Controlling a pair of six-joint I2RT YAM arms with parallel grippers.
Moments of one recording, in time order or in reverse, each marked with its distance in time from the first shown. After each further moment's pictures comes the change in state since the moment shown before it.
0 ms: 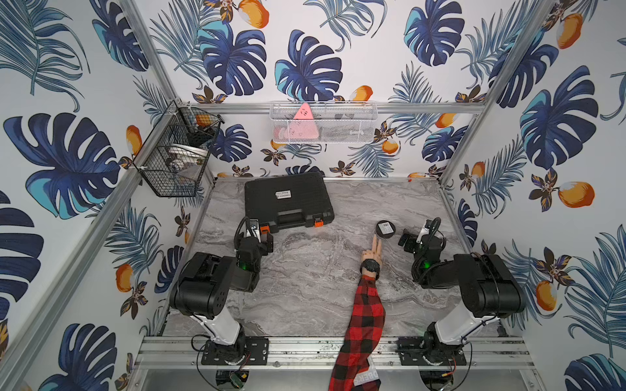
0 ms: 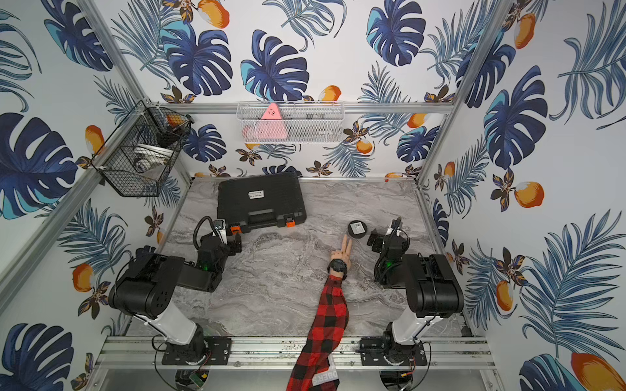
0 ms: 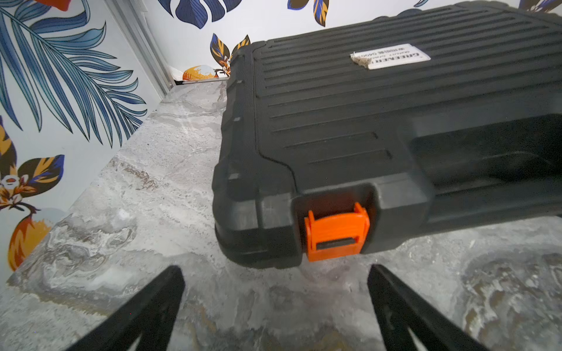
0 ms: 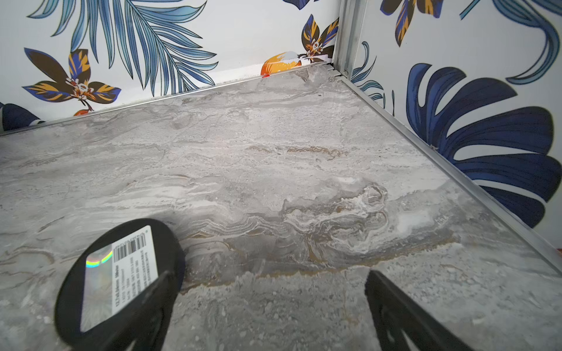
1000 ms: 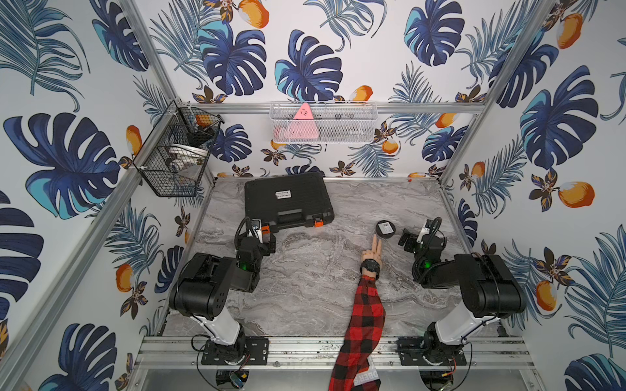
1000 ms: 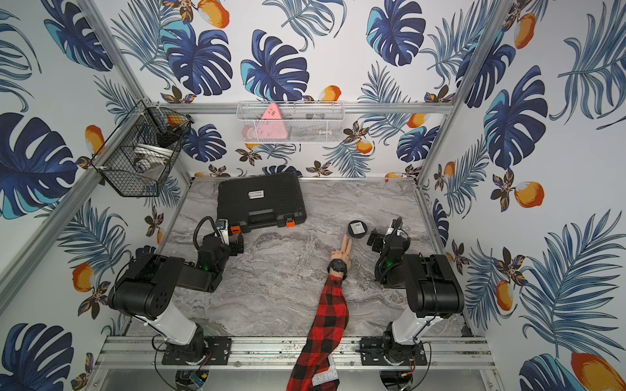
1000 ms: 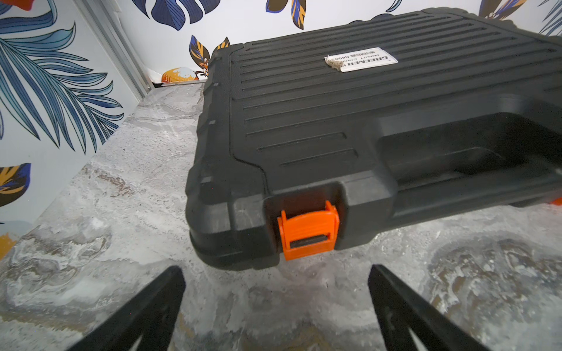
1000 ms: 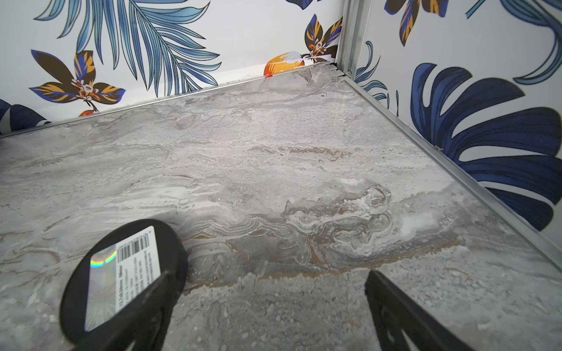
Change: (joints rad) left arm -0.009 -0.005 -0.003 0.001 0.039 0.000; right arm 0.005 -0.014 -0.008 -0.003 -0.005 0.000
